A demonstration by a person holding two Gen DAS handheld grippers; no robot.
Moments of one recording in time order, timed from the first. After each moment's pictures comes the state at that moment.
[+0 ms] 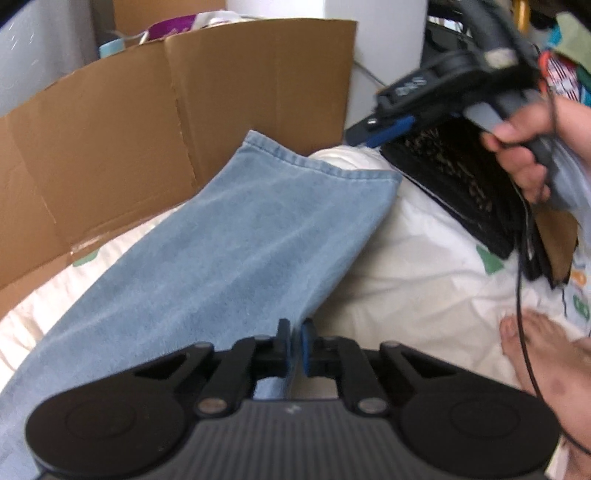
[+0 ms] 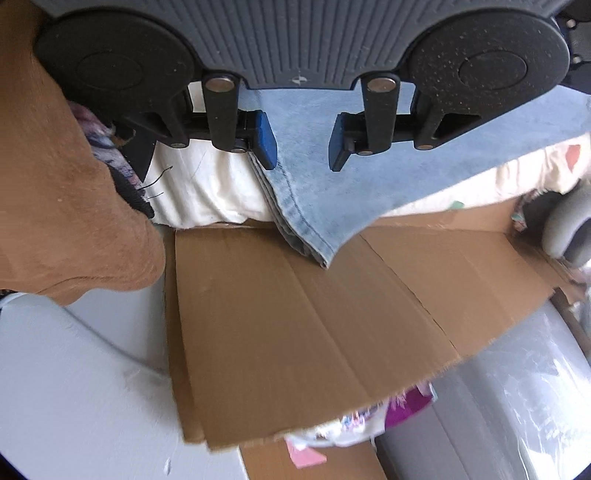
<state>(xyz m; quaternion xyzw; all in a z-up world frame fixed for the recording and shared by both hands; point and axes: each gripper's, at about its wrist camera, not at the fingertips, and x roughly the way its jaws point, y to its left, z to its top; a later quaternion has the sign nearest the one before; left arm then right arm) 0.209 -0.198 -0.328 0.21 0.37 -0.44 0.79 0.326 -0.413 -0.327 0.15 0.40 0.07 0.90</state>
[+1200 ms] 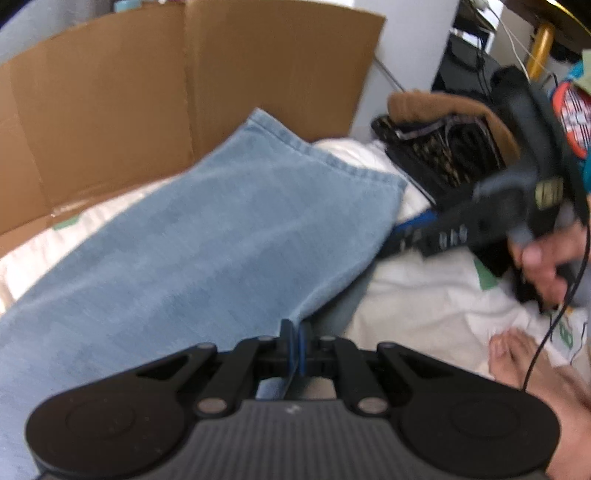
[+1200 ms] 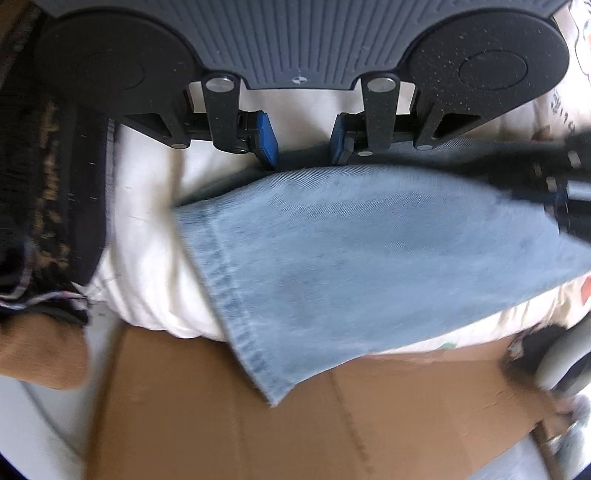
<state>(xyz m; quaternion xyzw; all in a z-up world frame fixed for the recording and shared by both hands) 0.224 -0.196 -0.344 0.17 0.42 -0.45 0.77 0.295 -0.366 -0.382 0.03 0.50 0.10 0.86</state>
